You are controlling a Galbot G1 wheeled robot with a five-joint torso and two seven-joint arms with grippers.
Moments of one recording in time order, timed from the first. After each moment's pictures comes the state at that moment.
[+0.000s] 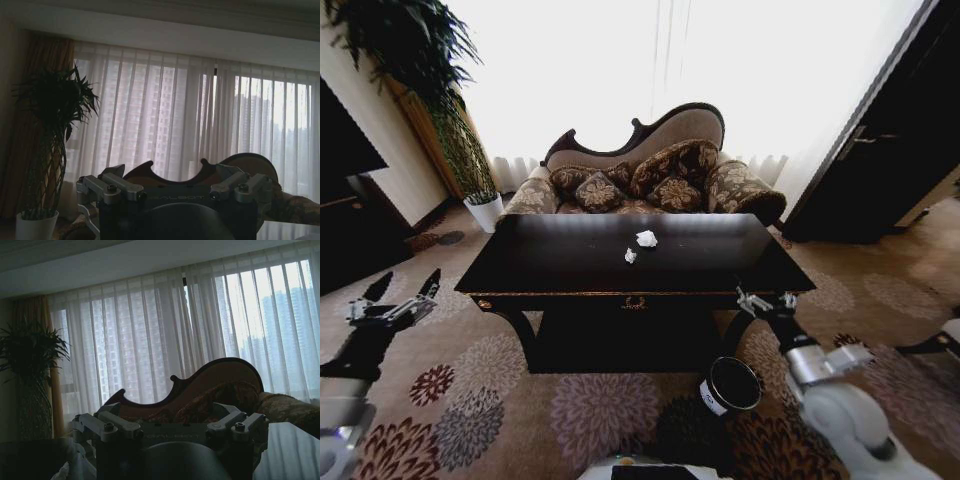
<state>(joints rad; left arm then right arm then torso) 1.68 -1.25 -1.34 -2.32 -0.89 0.16 0.33 -1.56 0.90 0.81 2.23 0.83 0.03 0.03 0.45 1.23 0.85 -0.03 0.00</state>
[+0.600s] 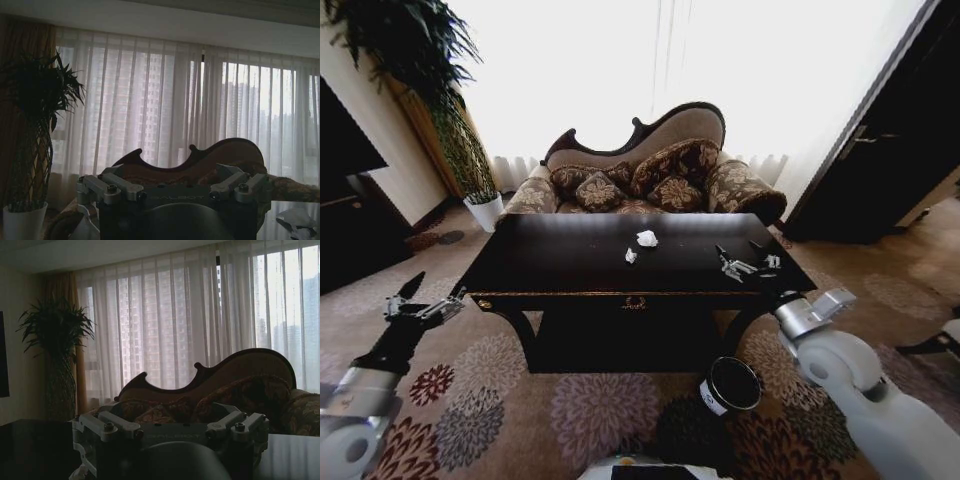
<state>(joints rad) 1.68 -1.27 -1.26 -2.32 -0.79 0.15 0.35 -1.26 0.69 0.60 2.20 0.93 -0.13 0.13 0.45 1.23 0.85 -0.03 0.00</state>
